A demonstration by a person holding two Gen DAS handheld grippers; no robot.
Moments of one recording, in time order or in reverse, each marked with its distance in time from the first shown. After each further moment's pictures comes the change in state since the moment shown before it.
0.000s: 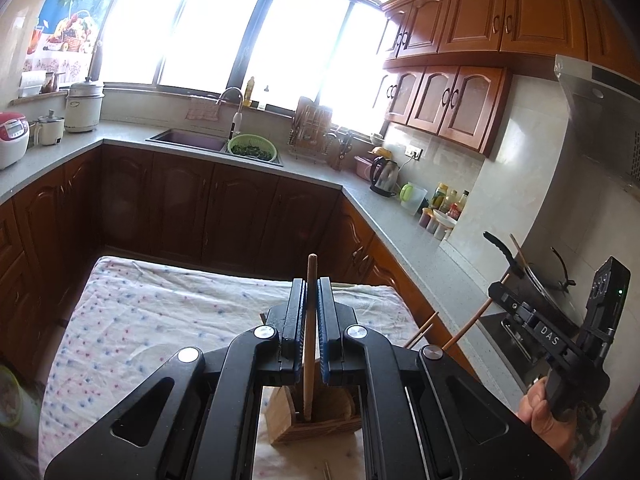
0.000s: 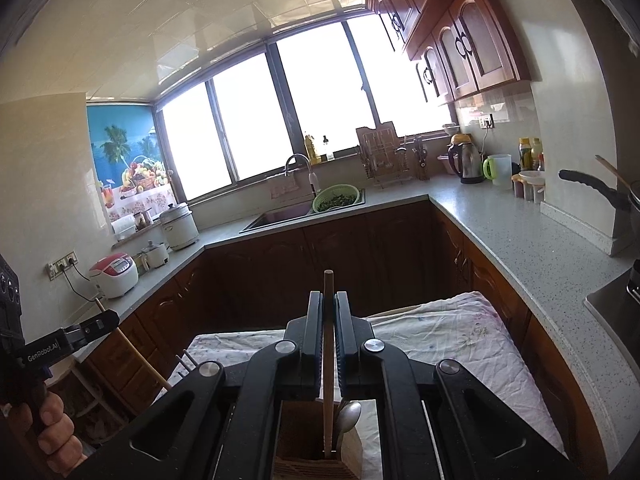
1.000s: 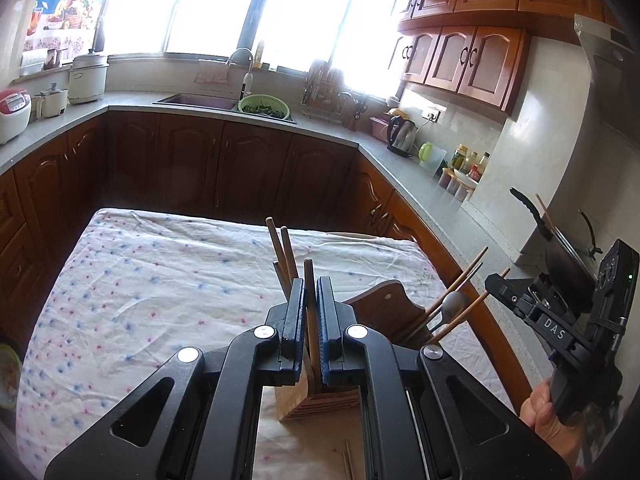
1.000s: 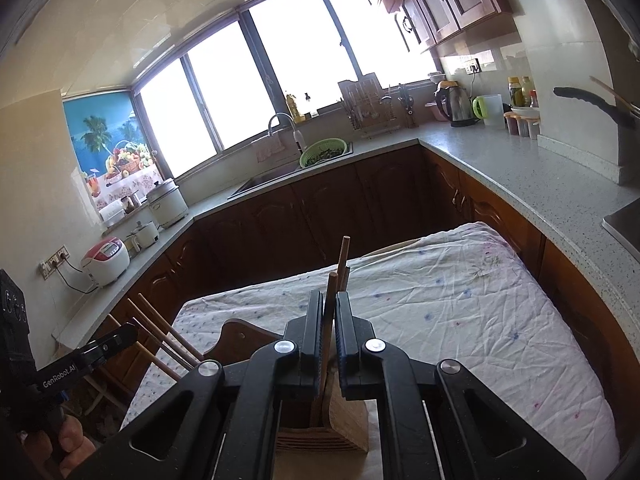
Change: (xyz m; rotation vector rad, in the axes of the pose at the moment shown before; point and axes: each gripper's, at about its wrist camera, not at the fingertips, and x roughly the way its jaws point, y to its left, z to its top) left arm 0.055 0.006 -0.062 0.014 0.111 0.058; right arm 0.045 -0.020 -0.061 0.093 0.133 -0.014
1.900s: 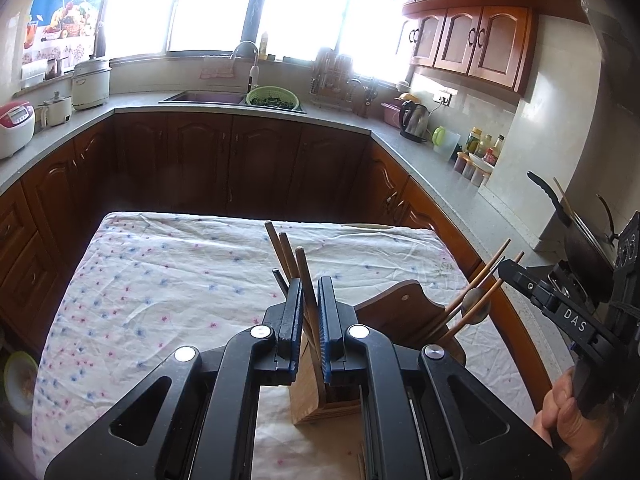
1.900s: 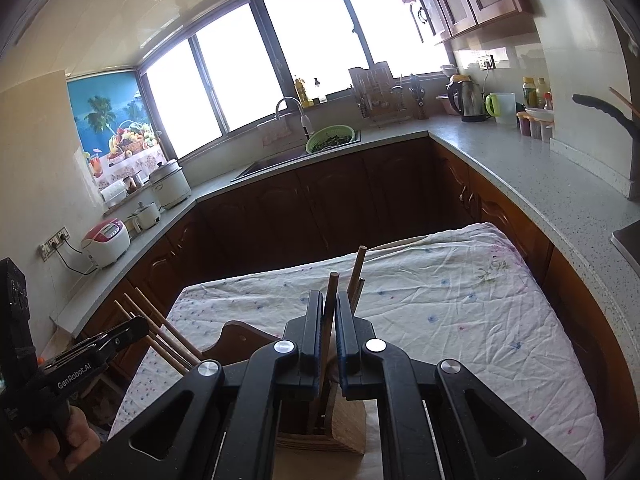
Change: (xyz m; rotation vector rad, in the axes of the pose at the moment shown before) left arm 0.017 -0.005 0.005 0.034 0.045 0.059; right arm 0.015 0.007 0.011 -0.054 0.058 0.003
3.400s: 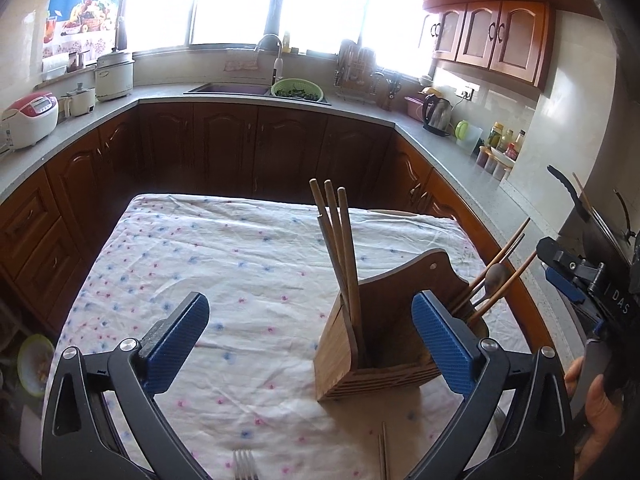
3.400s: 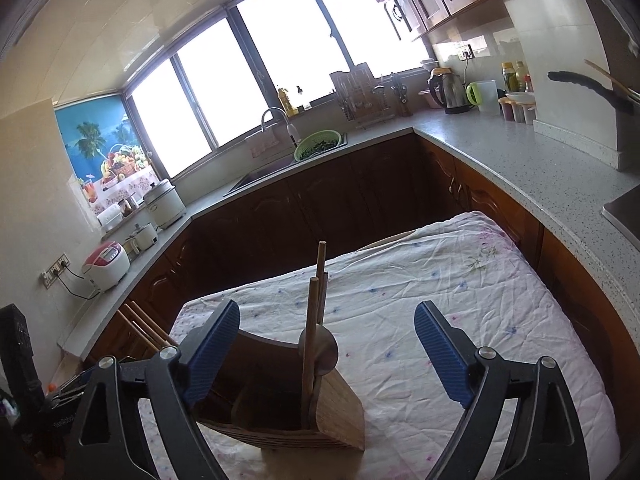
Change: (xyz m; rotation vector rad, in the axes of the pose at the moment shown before) left arm -0.014 0.013 -0.021 -0.026 0.025 0.090; right arm -0.011 -0.023 -0.007 0.094 -0.024 0.013
